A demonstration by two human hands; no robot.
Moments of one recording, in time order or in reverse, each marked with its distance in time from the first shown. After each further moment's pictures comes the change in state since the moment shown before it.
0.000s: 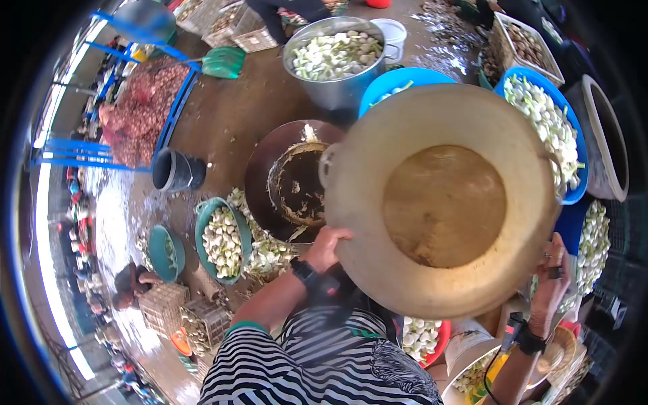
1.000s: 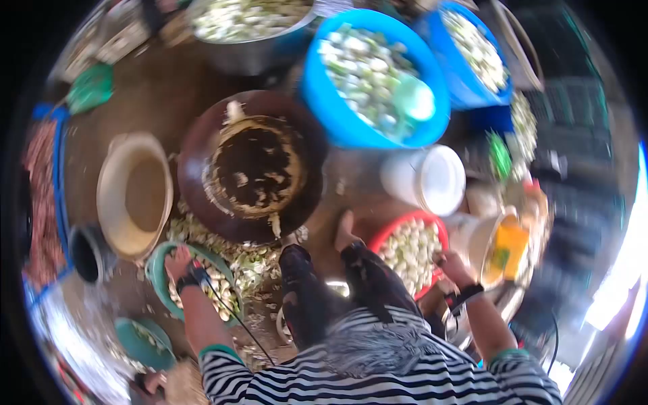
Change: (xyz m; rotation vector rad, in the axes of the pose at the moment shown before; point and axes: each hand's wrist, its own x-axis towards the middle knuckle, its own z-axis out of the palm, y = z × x) left_hand 0.008 0.073 -0.634 0.683 0.760 -0.106; right_hand -0.304 0.104 0.238 -0.613 -0.296 0.921
